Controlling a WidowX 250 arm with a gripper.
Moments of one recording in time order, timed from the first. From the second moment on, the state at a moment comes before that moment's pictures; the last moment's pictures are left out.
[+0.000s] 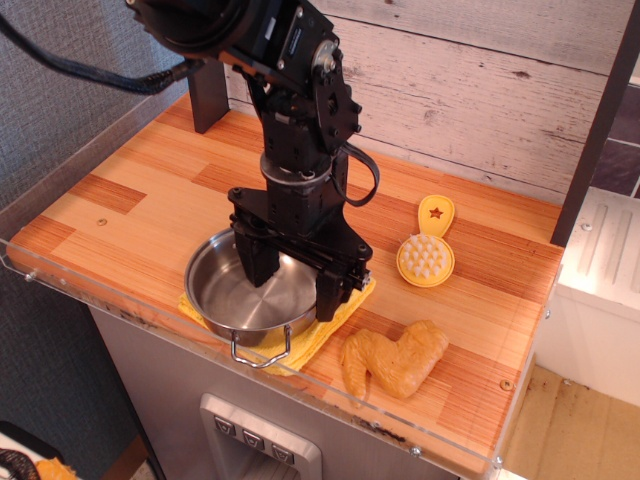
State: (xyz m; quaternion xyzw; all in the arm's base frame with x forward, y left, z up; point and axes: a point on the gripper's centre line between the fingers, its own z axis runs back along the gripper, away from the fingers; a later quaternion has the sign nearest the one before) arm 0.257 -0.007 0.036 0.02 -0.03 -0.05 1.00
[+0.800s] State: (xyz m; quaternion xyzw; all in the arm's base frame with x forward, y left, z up) arm 0.256 -0.014 0.024 0.01 -0.01 -0.06 1.00
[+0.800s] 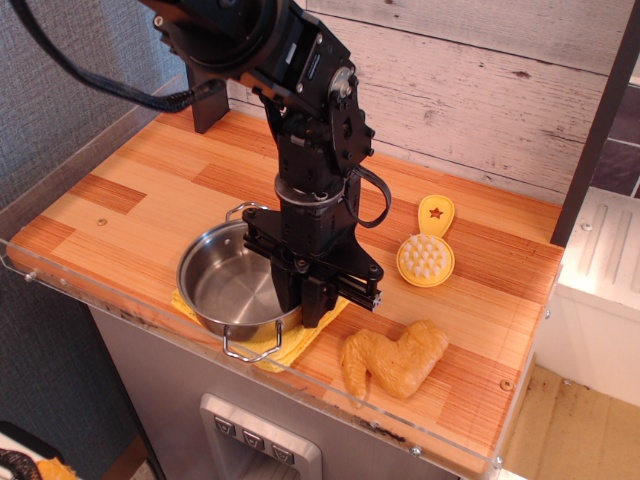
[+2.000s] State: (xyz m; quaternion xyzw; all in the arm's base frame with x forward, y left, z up) arm 0.323 0.050 0.068 0.04 -0.01 0.02 1.00
